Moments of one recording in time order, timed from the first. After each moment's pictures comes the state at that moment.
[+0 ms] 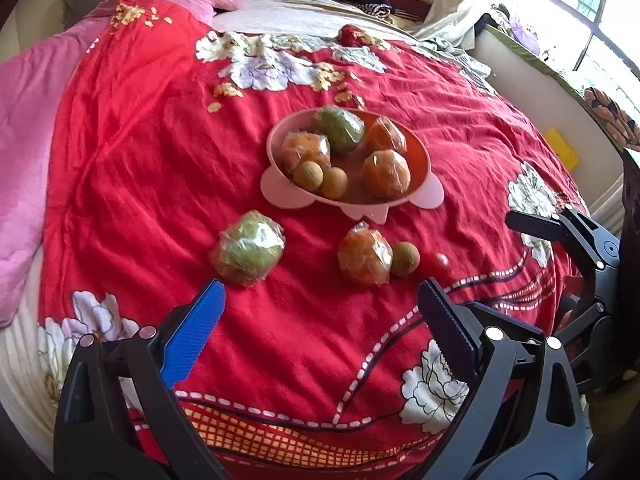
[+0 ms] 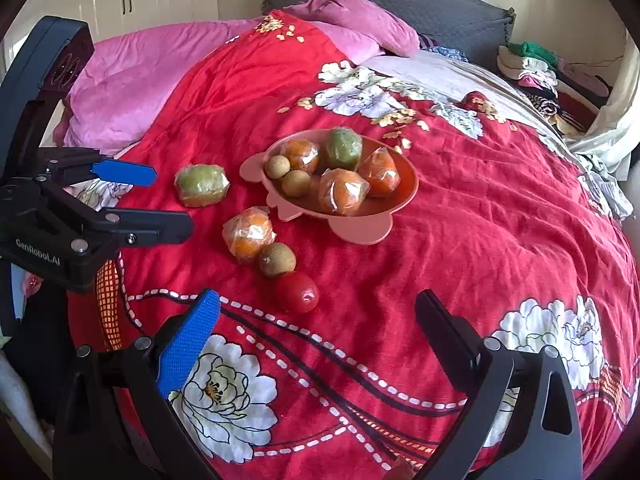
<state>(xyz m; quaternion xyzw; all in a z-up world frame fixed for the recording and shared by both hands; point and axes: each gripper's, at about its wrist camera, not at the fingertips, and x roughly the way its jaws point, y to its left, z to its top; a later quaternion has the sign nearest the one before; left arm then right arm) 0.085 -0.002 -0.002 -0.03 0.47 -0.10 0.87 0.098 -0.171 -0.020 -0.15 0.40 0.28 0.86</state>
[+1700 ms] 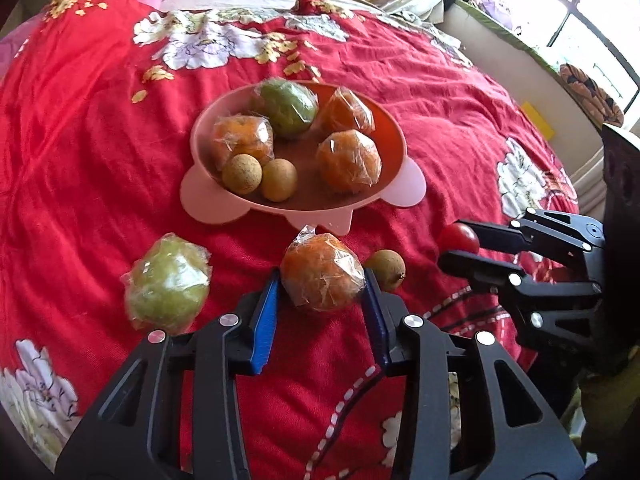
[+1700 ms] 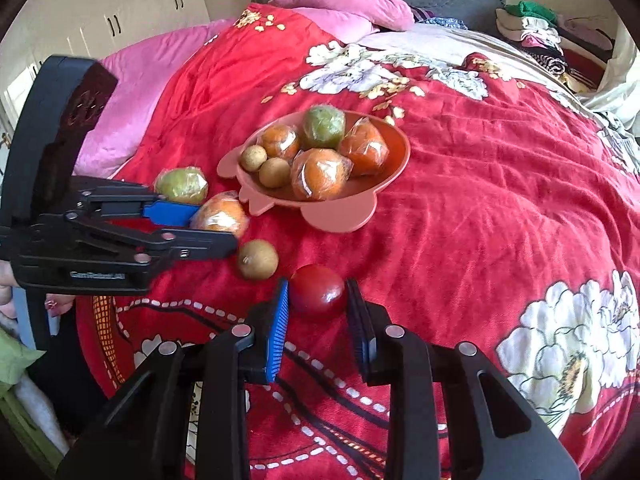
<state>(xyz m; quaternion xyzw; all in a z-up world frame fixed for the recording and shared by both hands) 0.124 -0.028 -0.028 -0.03 0.50 -0.17 0.85 0.128 -0.196 -0.031 -0.08 0.43 0.30 0.85</state>
